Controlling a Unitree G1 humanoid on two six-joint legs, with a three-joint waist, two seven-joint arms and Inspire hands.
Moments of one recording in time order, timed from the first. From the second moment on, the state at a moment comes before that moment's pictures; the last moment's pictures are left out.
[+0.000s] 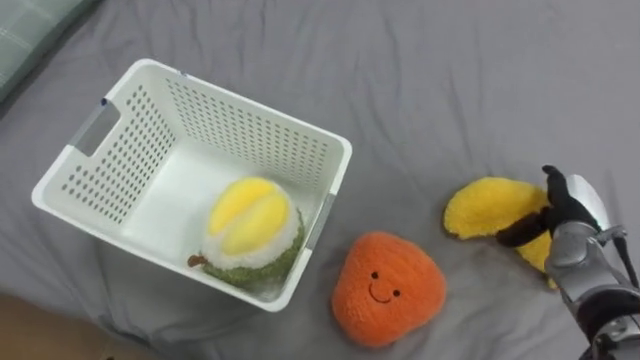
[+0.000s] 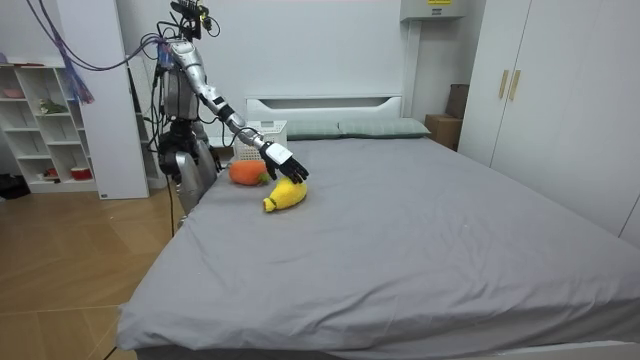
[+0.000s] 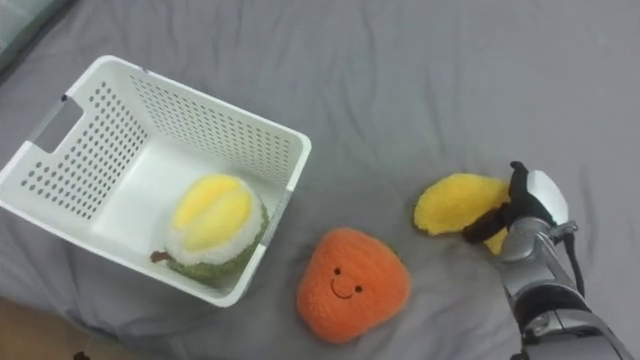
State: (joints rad) left arm 0.03 0.26 0.00 1.04 -0.11 0.04 0.21; right arm -0.54 -0.48 0.18 1.24 -0.25 0.03 -0.31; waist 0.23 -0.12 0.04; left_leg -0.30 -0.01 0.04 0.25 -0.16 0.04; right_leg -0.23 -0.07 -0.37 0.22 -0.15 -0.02
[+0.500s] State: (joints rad) left arm 0.00 0.26 -0.06 1.06 -0.13 0.02 0.18; right arm -0.54 -0.55 0.25 1.29 -0.31 0.00 -0.37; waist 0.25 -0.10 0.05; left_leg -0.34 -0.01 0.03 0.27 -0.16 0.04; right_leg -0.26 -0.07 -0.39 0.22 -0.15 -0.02
